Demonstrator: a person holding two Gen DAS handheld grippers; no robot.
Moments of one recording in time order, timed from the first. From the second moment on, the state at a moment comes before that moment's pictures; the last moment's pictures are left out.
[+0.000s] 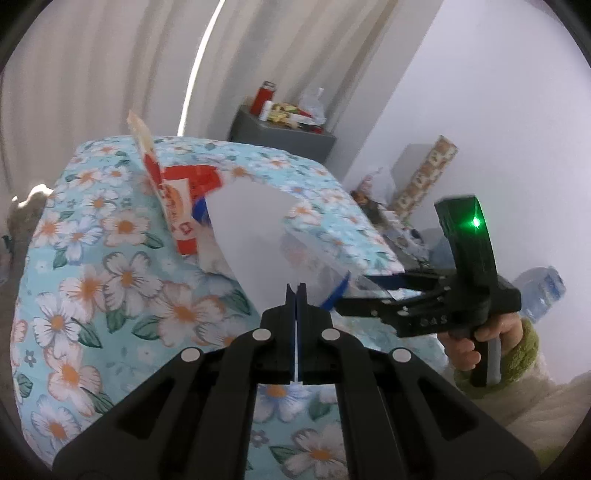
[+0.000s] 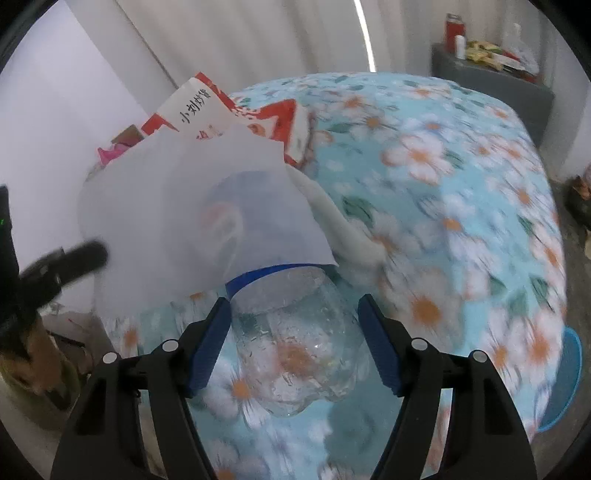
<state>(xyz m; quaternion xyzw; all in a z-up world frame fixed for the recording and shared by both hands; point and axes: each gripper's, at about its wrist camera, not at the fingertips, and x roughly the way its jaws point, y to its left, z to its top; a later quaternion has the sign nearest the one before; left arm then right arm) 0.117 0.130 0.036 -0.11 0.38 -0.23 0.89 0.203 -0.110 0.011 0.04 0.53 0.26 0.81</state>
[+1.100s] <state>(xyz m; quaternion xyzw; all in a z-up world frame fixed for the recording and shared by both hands) 0.135 0.077 -0.016 -0.05 0.46 -0.24 0.85 0.118 -0.218 0.011 0.16 0.53 0.13 0.82</state>
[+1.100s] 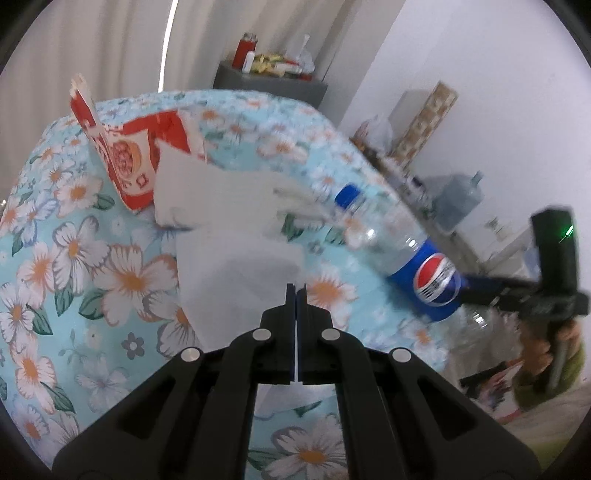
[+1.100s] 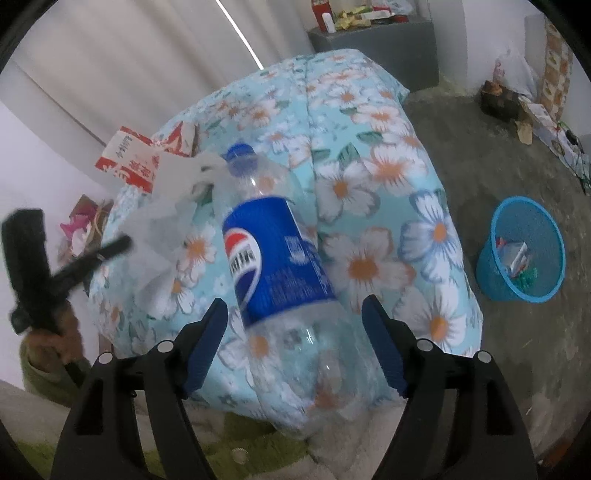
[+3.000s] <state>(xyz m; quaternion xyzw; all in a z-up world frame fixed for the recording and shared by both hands) 0.135 0.057 -0.017 -0.01 0.46 -0.24 0.86 0.158 -0.207 0.003 0.22 0.51 0.15 0.82</state>
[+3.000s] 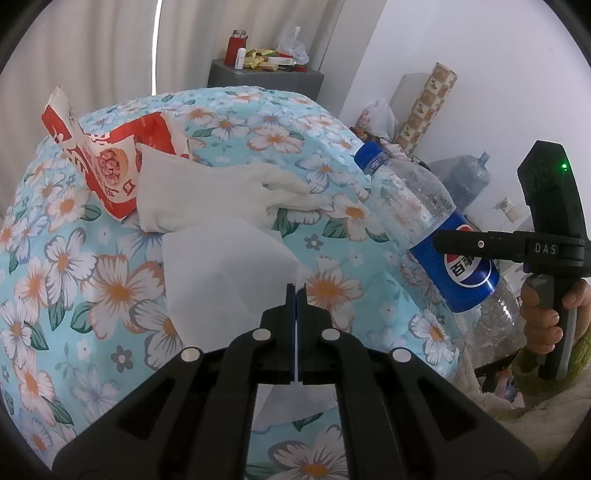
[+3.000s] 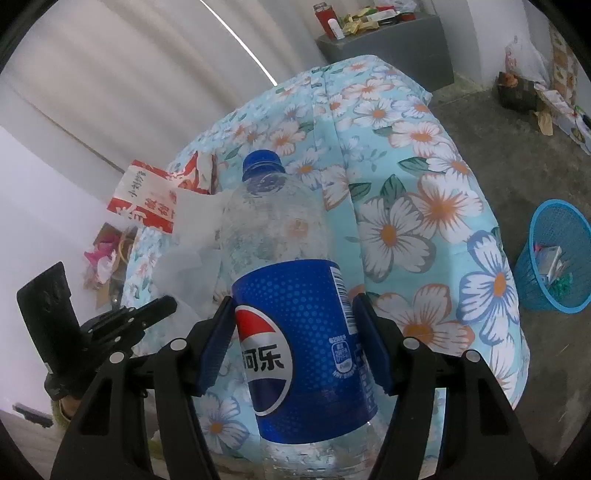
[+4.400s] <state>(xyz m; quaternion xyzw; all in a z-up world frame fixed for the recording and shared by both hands) 0.159 -0.145 0.126 0.04 0.29 -0.46 0.84 0.072 -0.388 0.059 0.31 0.36 0.01 0.88</state>
